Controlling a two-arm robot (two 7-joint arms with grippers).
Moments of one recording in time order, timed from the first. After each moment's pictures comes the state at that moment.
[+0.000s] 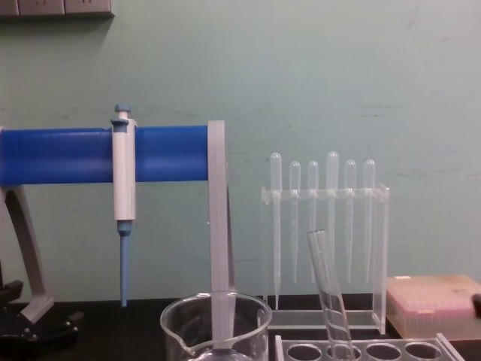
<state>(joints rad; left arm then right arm) -0.20 0.60 0.45 -1.41 -0.25 -0.12 0.03 -0.08 0.73 -0.35 -1.80 0.26 -0.09 -0.07</state>
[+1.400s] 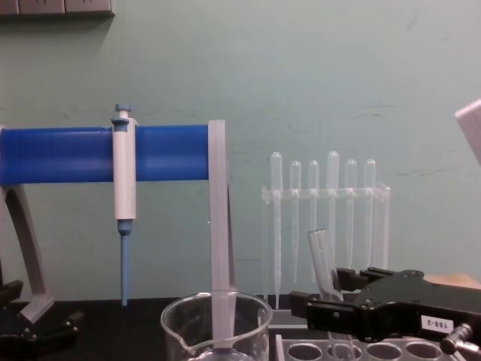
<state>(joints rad) -0.20 0.60 0.45 -1.41 -0.25 -0.12 0.03 0.22 0.47 -0.45 -1.59 0.39 0.09 0.37</state>
